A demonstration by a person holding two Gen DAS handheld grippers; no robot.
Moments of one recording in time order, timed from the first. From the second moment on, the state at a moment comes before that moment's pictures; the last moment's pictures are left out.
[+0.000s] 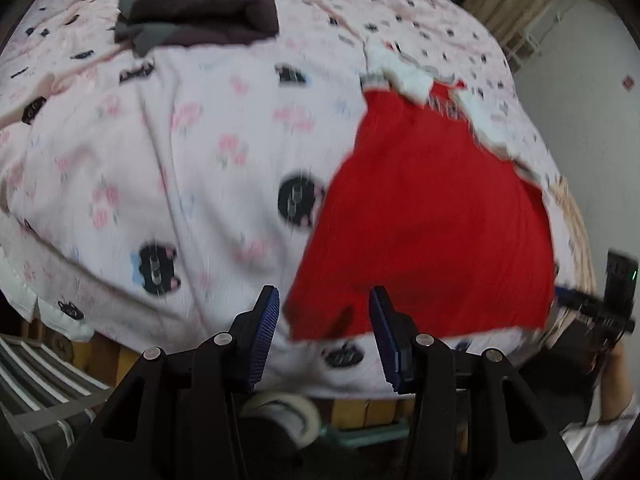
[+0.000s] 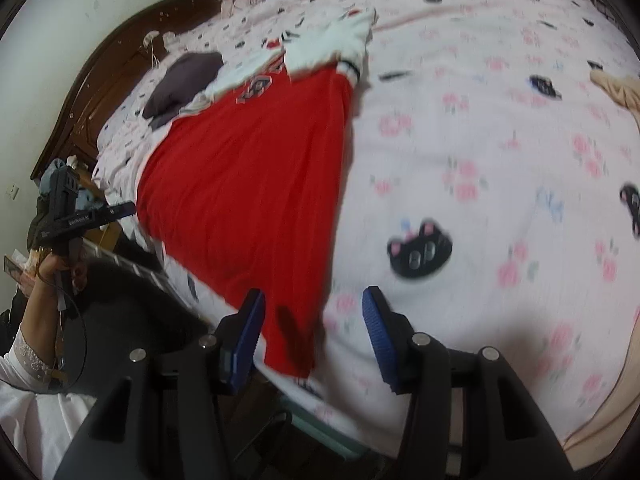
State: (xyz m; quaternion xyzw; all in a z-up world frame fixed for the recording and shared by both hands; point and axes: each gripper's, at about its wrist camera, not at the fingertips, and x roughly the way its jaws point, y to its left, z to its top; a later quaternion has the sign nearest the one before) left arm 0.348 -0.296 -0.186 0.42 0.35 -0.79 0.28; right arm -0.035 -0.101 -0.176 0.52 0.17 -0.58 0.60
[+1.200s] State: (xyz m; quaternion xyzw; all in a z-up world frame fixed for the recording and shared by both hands) left arm 0.324 -0.311 -0.209 0.47 0.31 -0.79 0.22; right arm -0.001 -0.093 -0.198 0.51 0.19 -0.57 0.62
